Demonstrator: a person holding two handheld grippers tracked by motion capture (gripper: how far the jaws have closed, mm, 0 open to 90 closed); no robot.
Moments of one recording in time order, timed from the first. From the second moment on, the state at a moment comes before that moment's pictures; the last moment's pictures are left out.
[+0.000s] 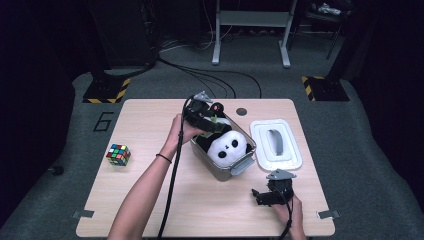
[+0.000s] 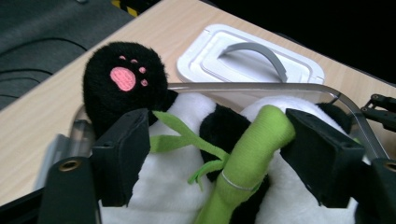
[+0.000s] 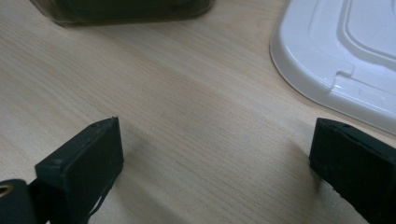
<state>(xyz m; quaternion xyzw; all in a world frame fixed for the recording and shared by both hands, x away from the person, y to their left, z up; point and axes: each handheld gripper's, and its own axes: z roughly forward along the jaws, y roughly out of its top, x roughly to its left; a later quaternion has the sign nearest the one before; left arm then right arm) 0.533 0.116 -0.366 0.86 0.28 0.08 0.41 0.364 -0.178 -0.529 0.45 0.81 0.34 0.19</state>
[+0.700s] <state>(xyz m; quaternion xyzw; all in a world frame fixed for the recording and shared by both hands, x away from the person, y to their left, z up) 0.538 0.128 -0.351 0.85 0.31 0.11 0.42 0.364 -0.179 -0.529 0.44 0.81 0.34 0.19</state>
